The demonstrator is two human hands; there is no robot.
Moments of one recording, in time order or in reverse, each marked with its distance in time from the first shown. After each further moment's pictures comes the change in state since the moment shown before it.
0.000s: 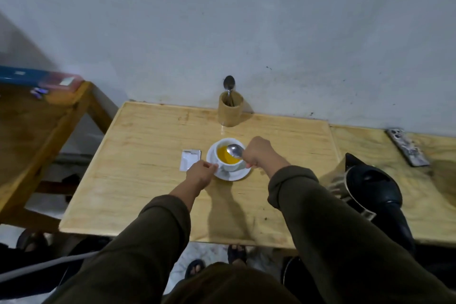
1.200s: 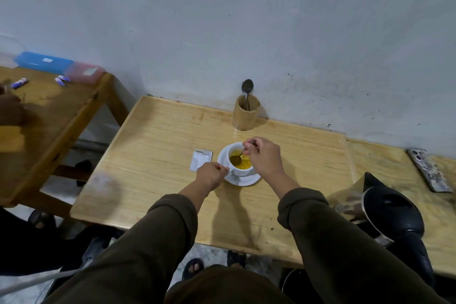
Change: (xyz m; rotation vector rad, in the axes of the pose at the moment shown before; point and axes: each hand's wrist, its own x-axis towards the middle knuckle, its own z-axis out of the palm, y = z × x) left_hand -0.011 0.014 -0.008 0.079 -0.001 -0.005; right_hand 0.005 -0.003 0.024 0.668 0.417 -0.303
